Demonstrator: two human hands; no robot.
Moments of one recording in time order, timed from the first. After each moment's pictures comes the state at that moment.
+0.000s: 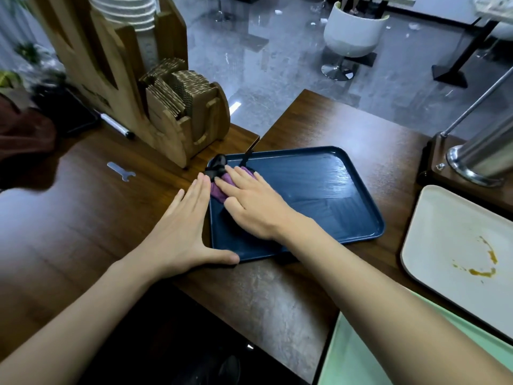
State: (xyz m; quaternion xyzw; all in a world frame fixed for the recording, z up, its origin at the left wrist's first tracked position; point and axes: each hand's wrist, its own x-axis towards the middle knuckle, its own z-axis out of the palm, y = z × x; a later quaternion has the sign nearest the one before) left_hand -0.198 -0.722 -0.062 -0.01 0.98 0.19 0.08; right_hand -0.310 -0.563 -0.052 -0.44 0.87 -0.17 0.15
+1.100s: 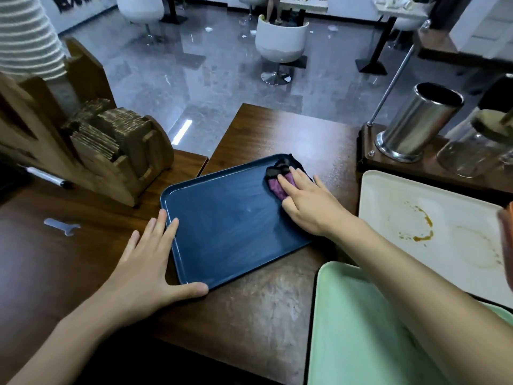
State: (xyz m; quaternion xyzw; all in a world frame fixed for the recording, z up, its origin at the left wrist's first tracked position) left_hand -0.206 -0.721 -0.052 0.00 0.98 0.12 0.17; right_hand -0.354 -0.414 -0.045 -0.21 0.97 -0.05 0.10
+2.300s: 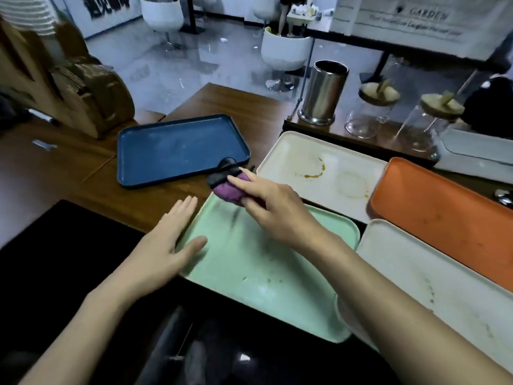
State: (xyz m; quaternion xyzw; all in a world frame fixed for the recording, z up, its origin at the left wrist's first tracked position) left_hand -0.050 -0.495 -0.053 0.03 0.93 0.36 0.00; right_hand -0.151 -0.263 -0.005 -0.33 0.88 -0.35 -0.01
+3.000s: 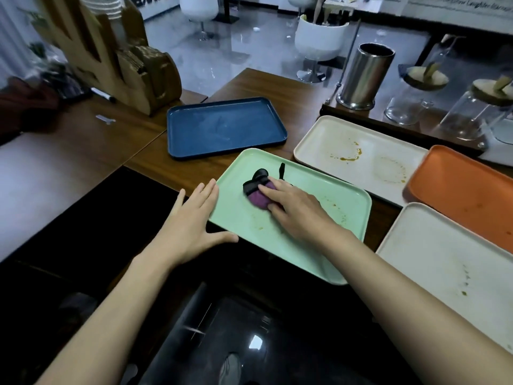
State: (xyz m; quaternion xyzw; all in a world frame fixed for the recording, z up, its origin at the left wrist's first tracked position) left_hand -0.024 -0.518 -0.066 0.00 0.99 0.15 0.03; right_hand -0.122 -0.285 -0.045 -0.34 0.92 -0.18 0.07
